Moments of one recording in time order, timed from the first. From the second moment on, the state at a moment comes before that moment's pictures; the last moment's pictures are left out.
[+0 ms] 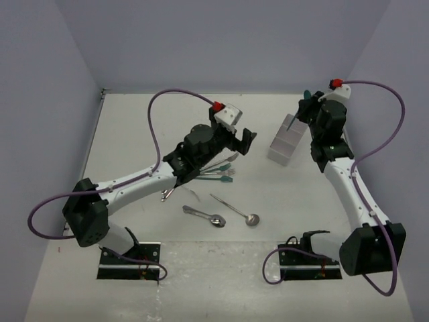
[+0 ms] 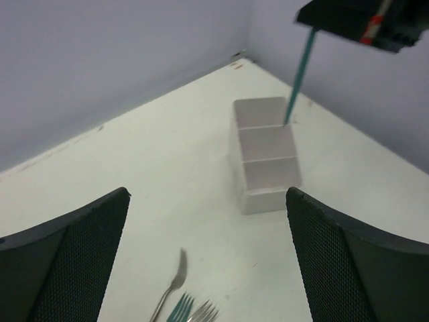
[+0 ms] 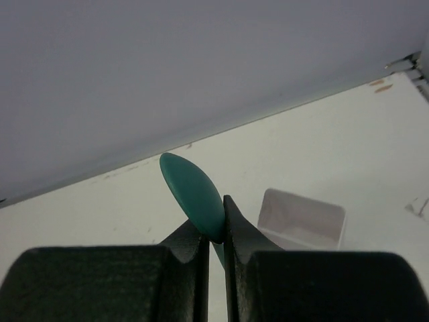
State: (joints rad) left arm -0.92 1.53 1.15 0.38 -0.15 -0.05; right arm 0.12 1.19 1.03 0.01 0.14 0.43
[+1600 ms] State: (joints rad) left arm -0.52 1.16 0.79 0.13 -0.41 -0.25; right arm 0.55 1.15 1.05 -0.73 0.11 0.71
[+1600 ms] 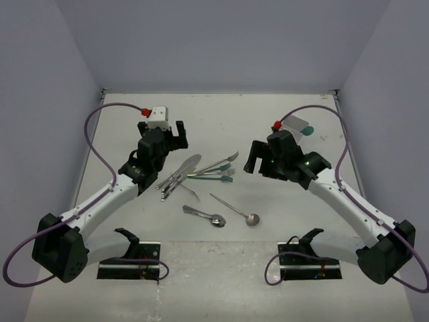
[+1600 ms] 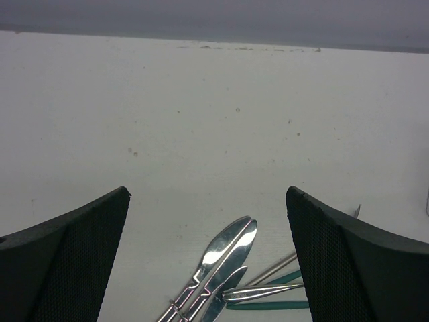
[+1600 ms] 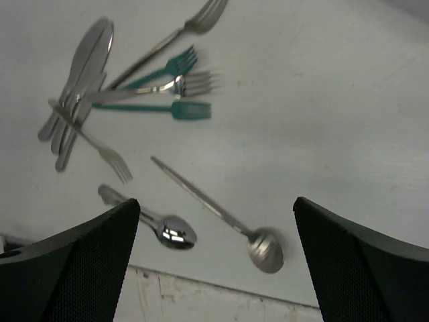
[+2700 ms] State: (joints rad) left arm -0.52 1.13 0.79 0.09 -0.44 -0.20; right arm 0.92 1.71 1.01 -0.63 0.05 0.17
